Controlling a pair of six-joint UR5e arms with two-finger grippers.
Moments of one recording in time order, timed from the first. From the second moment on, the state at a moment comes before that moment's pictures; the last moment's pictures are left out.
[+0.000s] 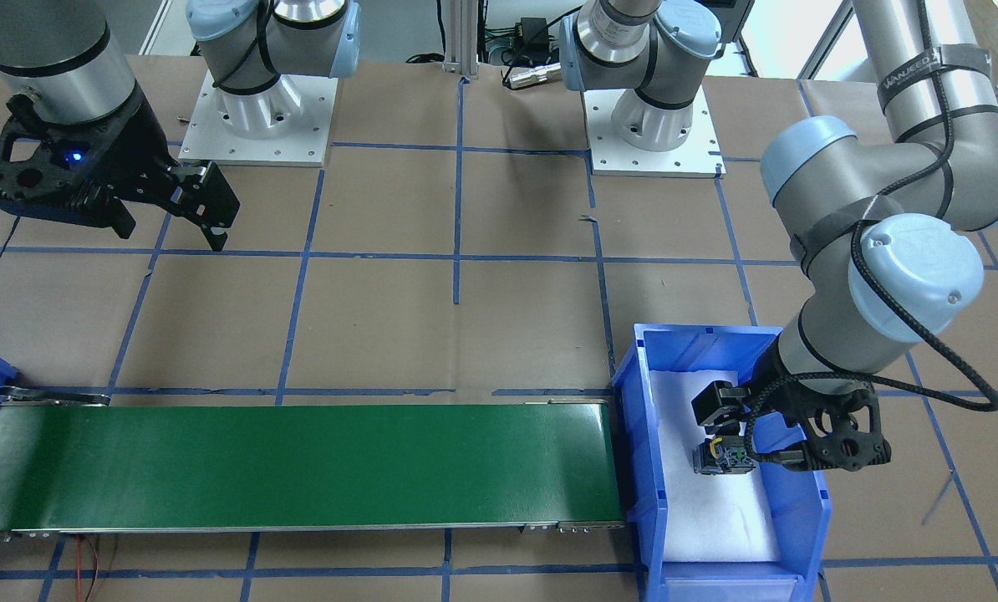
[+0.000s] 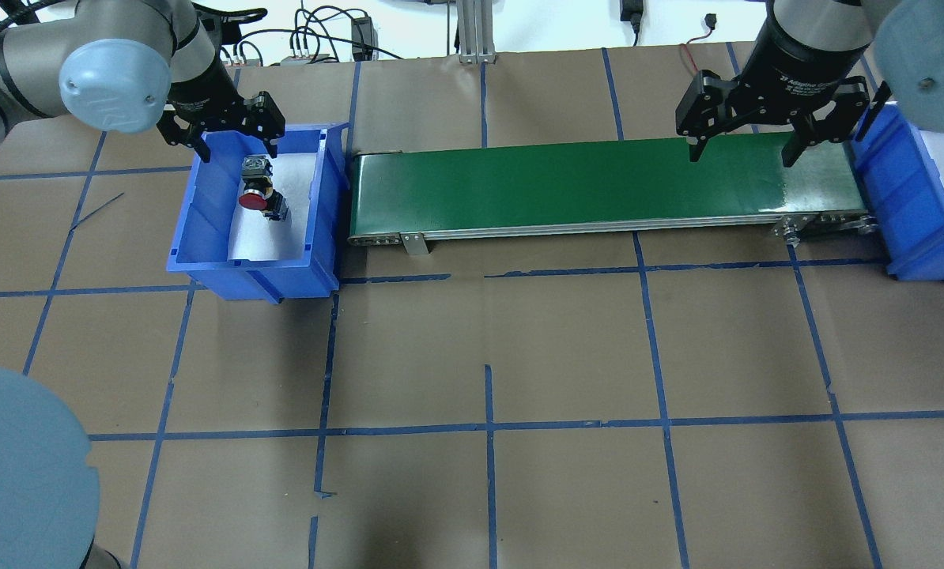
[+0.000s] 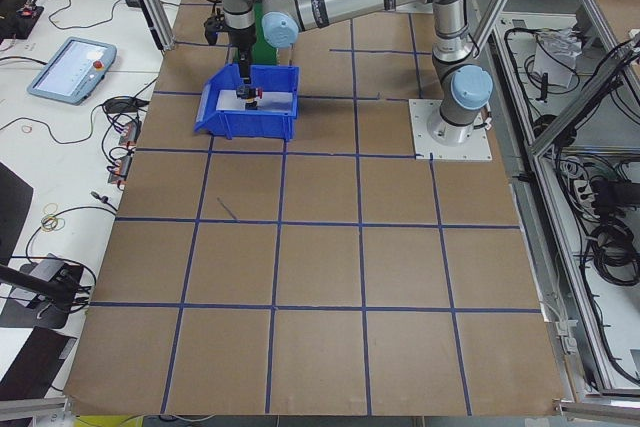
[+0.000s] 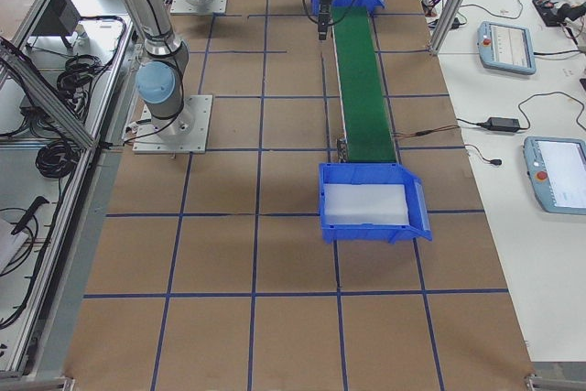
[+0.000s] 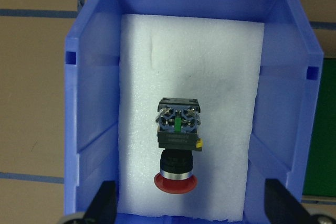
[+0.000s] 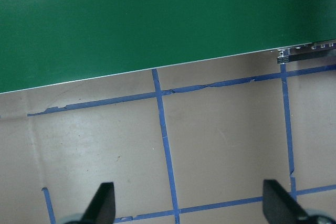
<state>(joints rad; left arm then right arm) -1.45 -1.99 -1.44 -1.26 1.62 0.05 1.52 -1.54 1.56 -1.63 -1.59 0.09</state>
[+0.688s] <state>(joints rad) -1.43 -2.04 -1.48 -1.20 1.58 0.06 1.52 -1.54 1.56 -1.63 -1.59 0.09</state>
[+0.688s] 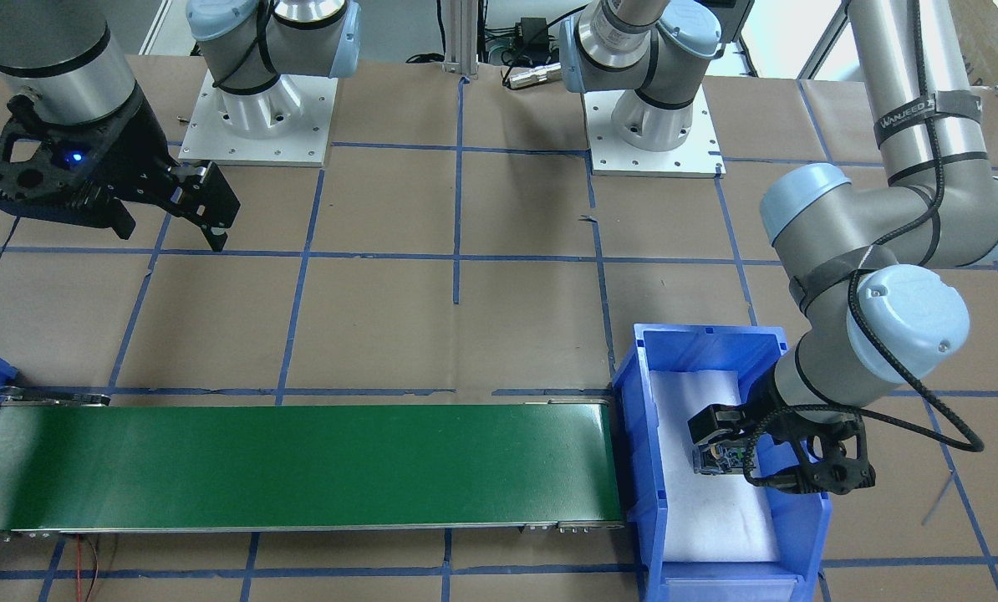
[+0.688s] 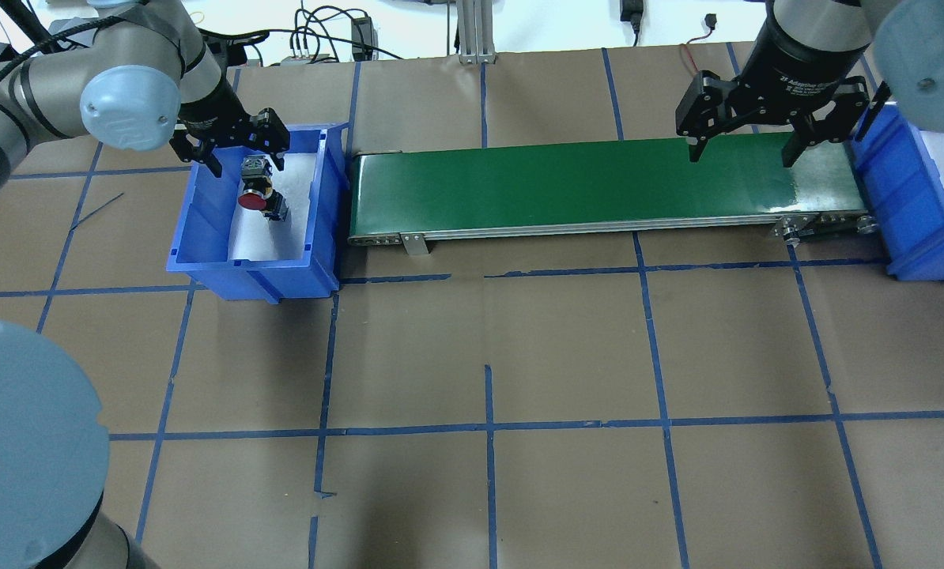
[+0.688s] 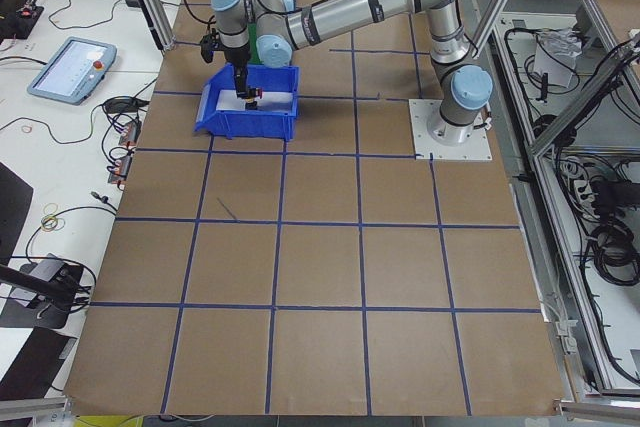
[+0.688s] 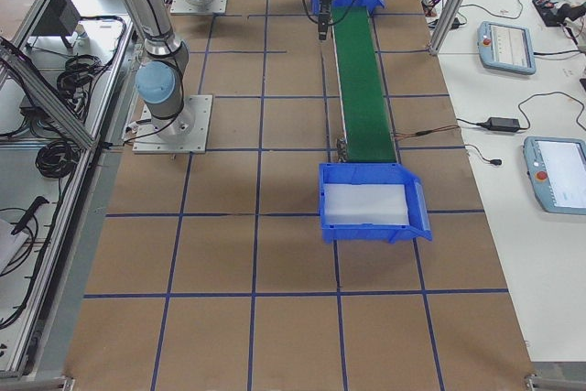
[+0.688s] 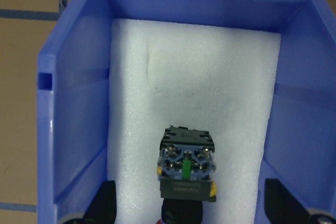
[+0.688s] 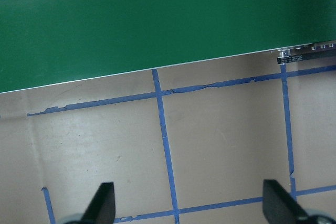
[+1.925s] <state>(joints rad) -1.43 -2.01 -1.48 -1.21 1.61 0.06 1.52 -1.54 1.56 -1.63 -1.59 0.09</state>
